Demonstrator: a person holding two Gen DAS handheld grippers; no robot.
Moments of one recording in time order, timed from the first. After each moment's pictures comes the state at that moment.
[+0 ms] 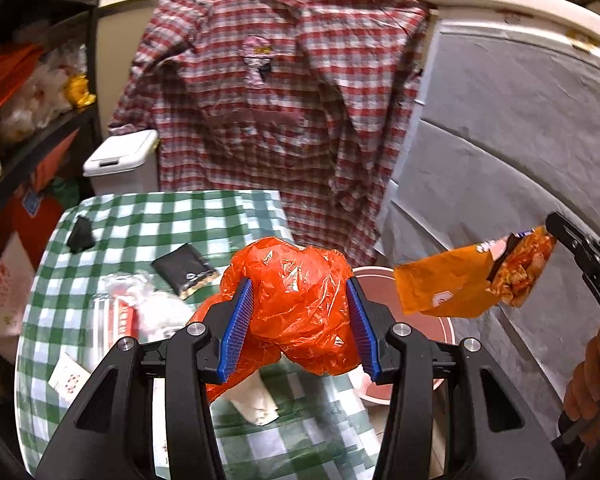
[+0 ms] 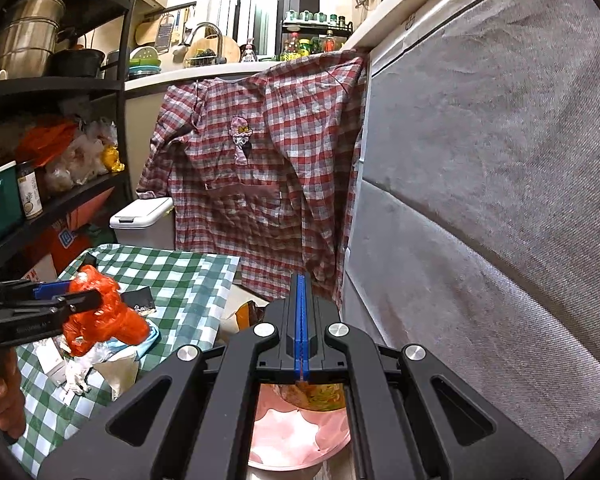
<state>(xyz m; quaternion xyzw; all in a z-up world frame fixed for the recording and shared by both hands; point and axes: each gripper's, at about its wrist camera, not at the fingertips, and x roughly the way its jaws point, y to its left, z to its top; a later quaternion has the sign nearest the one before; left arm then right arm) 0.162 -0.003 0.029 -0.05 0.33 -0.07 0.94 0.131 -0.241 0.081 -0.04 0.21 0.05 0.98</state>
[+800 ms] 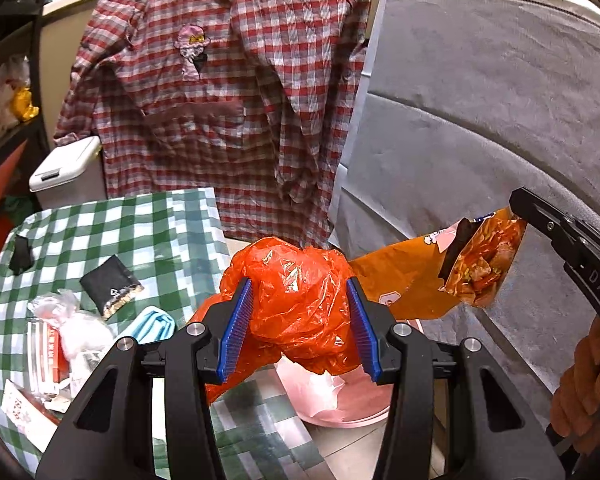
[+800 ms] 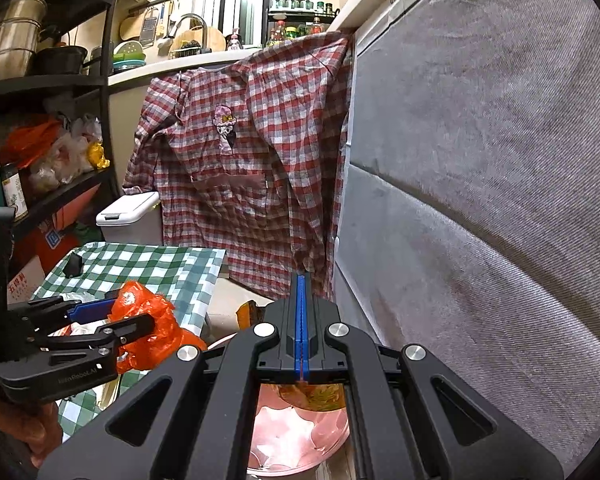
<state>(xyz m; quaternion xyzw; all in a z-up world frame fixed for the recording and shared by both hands) 0.197 -0.064 0.009 -0.04 0.34 -0.14 0.93 0.155 -0.251 0.065 -0.03 0.23 0.03 0.97</state>
